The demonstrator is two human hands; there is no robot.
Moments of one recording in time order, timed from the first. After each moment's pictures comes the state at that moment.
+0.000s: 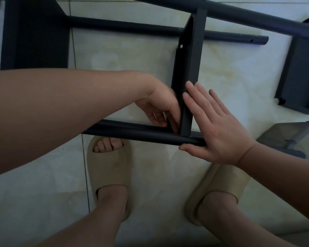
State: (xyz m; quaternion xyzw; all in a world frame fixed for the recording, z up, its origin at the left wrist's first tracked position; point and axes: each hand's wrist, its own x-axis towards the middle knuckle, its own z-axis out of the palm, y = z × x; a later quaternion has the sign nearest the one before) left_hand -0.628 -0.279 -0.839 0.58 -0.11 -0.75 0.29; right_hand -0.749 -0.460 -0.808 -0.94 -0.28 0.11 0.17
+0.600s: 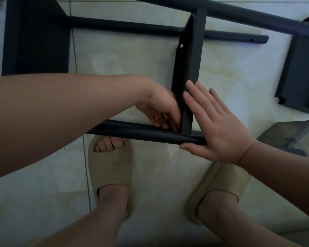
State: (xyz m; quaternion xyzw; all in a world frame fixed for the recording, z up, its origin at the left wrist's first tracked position) left_hand -0.635 -0.277 -0.842 0.57 -0.10 -0.76 0.30; right_hand -0.749 -0.459 -0.808 -0.94 -0.28 0.12 0.17
